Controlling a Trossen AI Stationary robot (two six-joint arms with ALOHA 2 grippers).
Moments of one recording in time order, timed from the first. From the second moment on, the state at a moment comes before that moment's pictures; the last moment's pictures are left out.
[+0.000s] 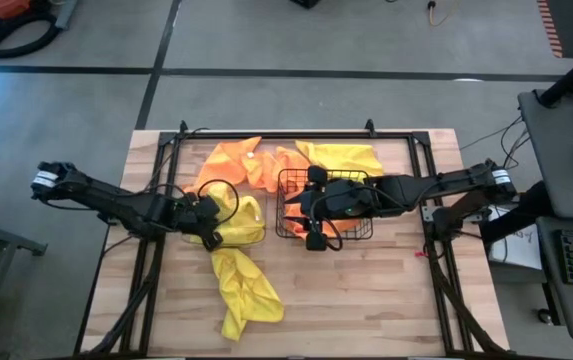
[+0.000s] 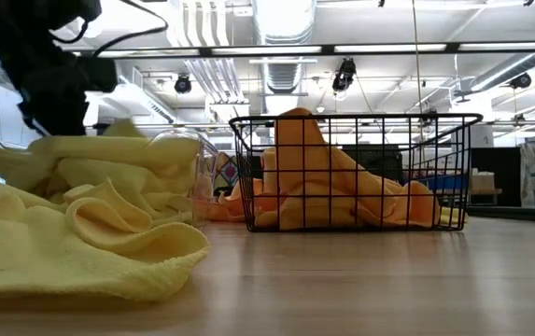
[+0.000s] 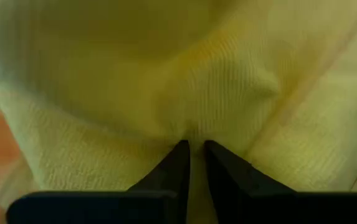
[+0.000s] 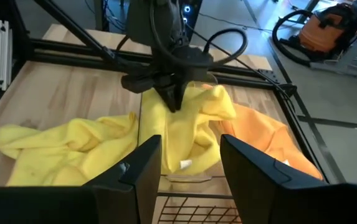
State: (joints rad) left arm -0.23 1.01 0.59 -0.75 -0.36 -0.80; right arm 0.16 1.57 1.52 -0.43 0.24 -0.07
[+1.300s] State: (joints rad) left arm -0.10 1.01 0.91 -1.00 -0.67 -0.52; right arm 0.16 1.57 1.51 -0.46 0.26 -0.07
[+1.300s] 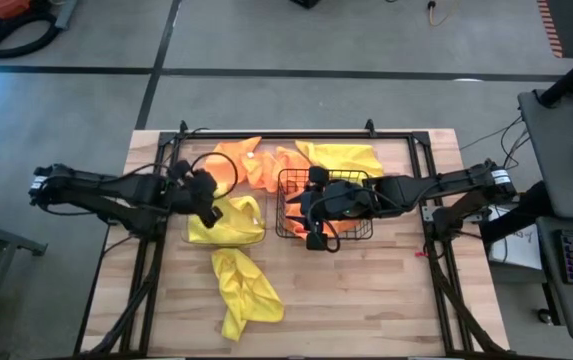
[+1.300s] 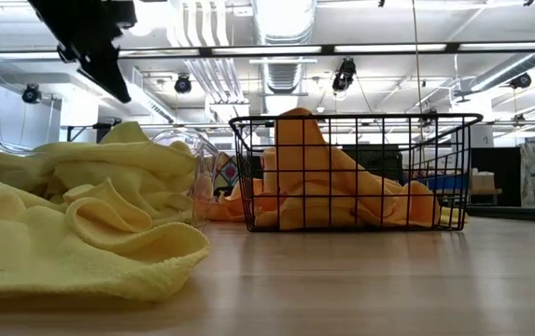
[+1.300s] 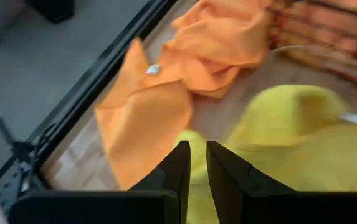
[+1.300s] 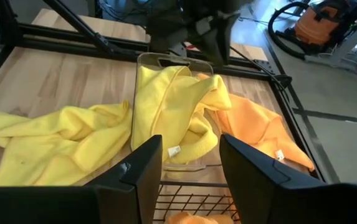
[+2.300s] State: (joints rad) left arm 0.06 1.05 0.85 -0.89 -0.21 -0.41; right arm 0.16 1.57 1.47 -0.46 0.26 -0.05
